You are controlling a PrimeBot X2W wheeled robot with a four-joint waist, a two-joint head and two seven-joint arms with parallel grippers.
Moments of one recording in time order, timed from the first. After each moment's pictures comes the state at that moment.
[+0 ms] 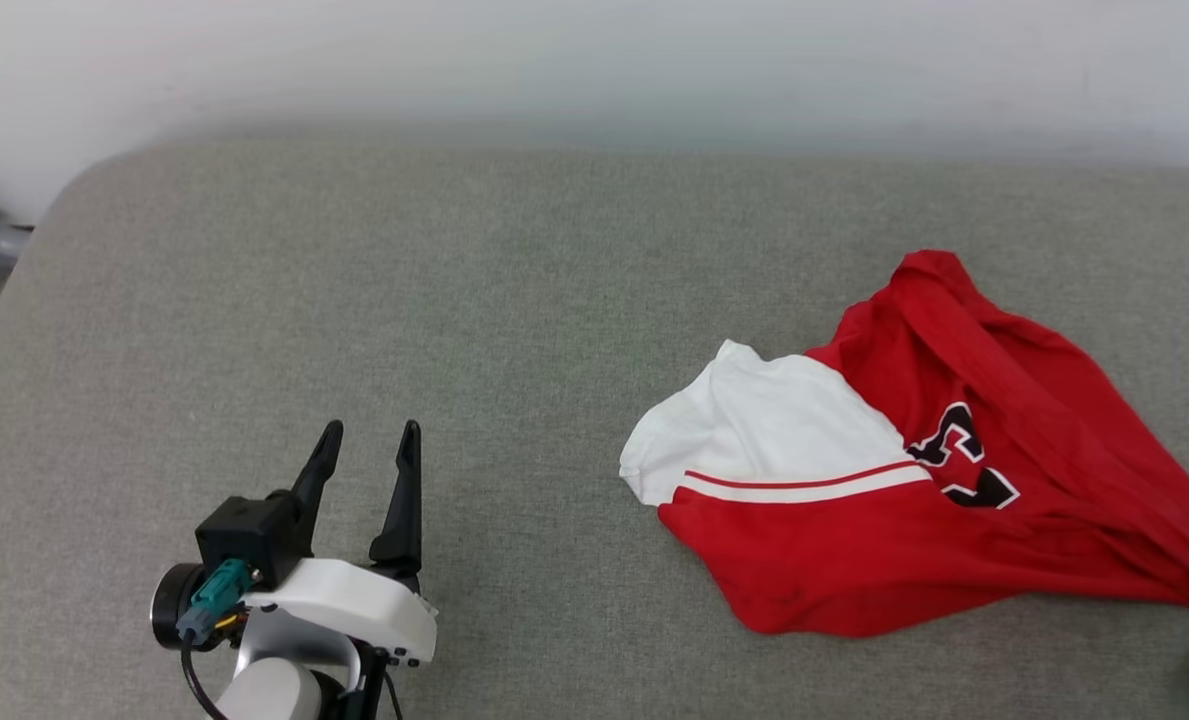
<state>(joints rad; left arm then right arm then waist) -0.17 0.30 -0.36 0.13 -0.52 0.16 -0.24 -0.20 -0.18 -0.61 0.59 0.26 0.13 0.15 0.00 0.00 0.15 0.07</state>
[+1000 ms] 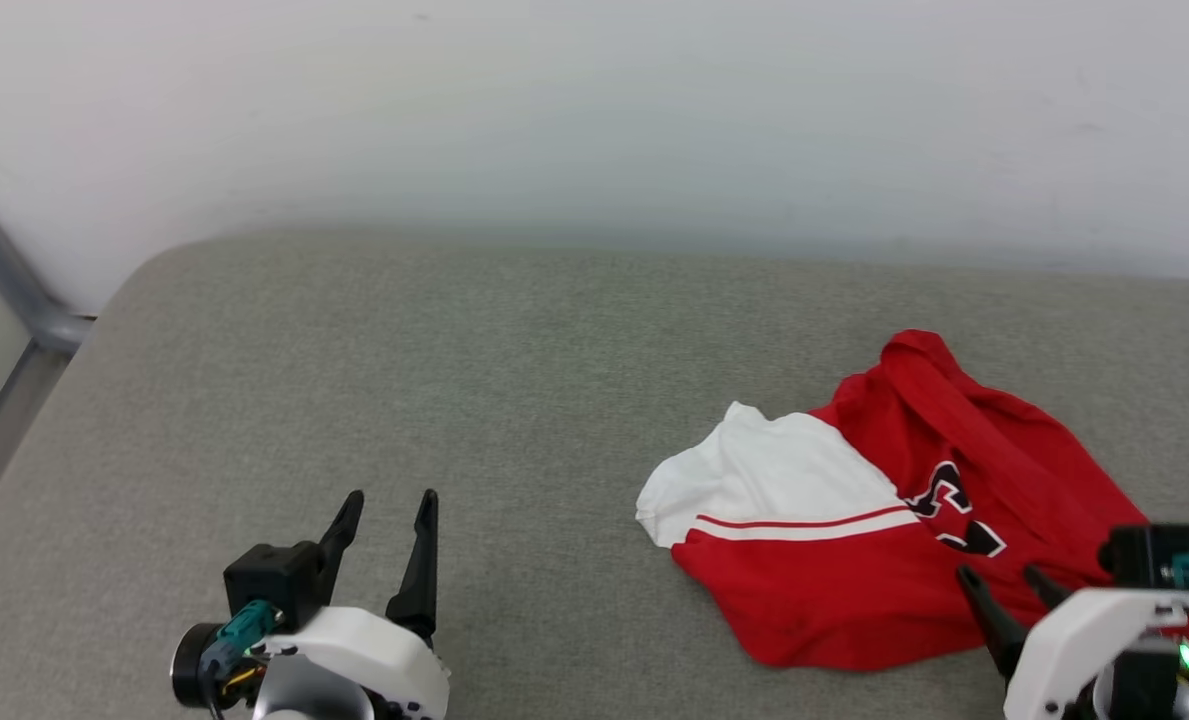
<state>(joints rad) -0.08 0.32 -0.39 0.11 -0.54 0.19 -0.17 0.03 -0.12 -0.09 0.06 0.34 0.13 0.41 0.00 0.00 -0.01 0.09</state>
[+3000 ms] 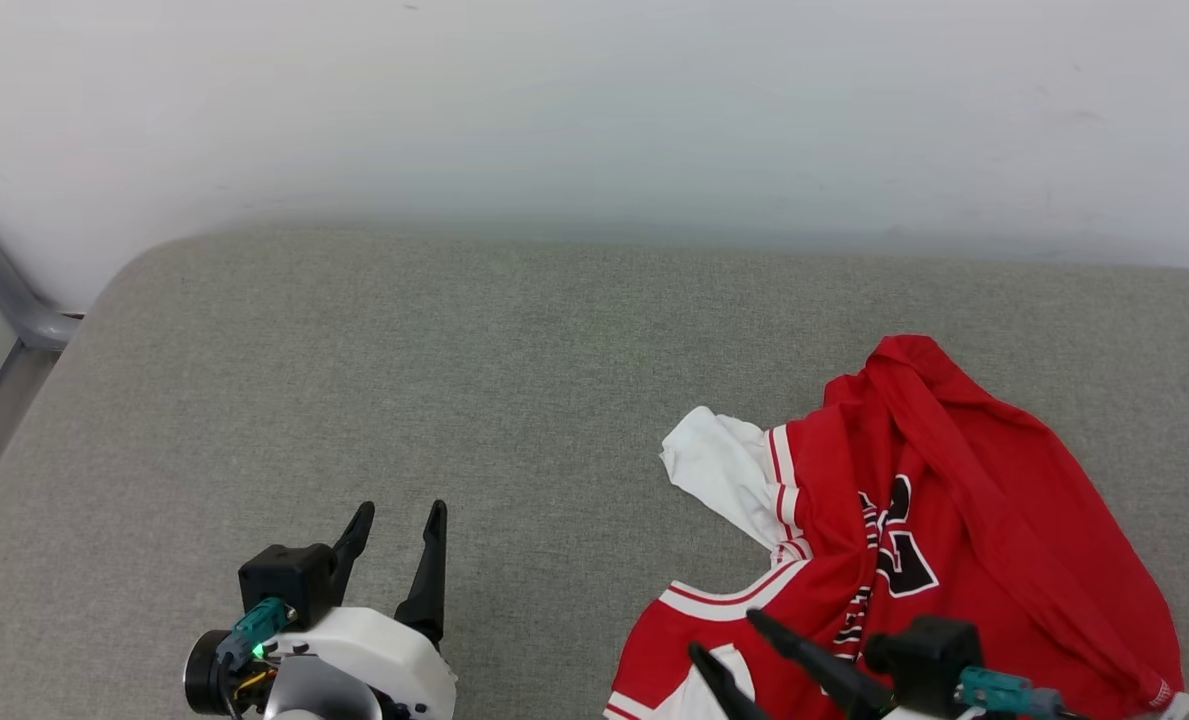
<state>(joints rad) -0.11 0.30 -0.42 0.17 -0.57 0.19 -0.17 0.14 -0.18 0.44 -0.15 0.47 0.13 0.23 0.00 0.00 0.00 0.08</state>
